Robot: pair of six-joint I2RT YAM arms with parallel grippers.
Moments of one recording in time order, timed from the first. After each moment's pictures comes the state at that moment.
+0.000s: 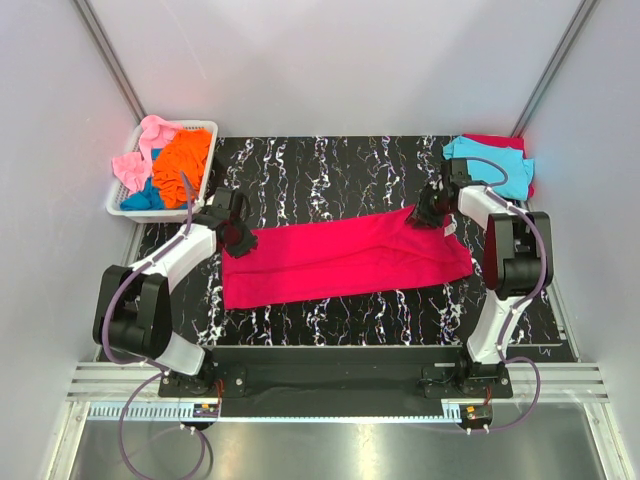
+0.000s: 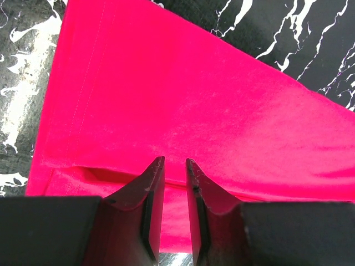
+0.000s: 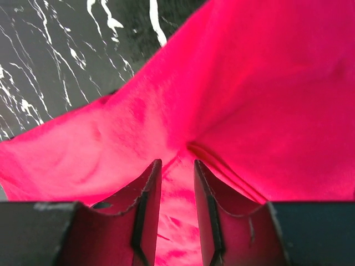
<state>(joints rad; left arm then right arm) -0.24 1.50 0.95 -0.51 -0.08 -0.84 0.05 1.92 1.30 -0.45 -0.30 0.50</state>
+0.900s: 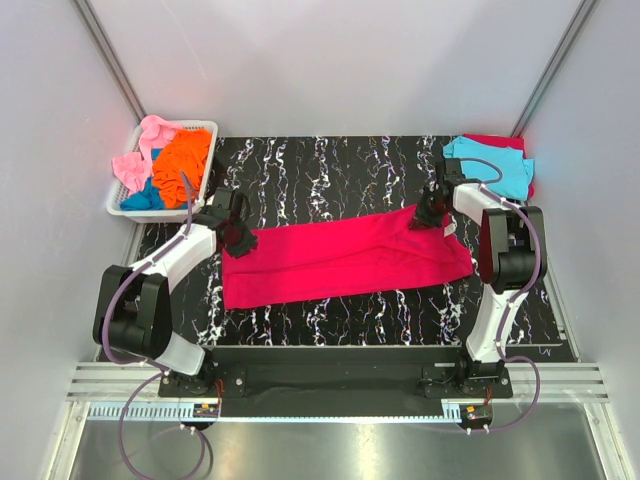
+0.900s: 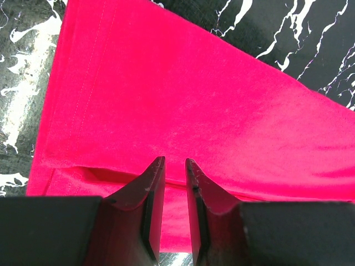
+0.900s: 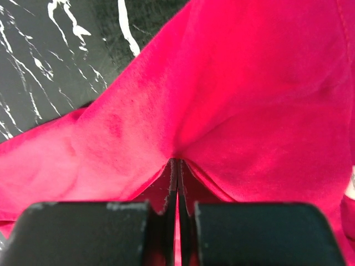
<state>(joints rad) -0.24 1.50 0.95 -0.51 -0.08 -0.83 0.06 1.98 1.35 -0.48 -0.23 0.48</state>
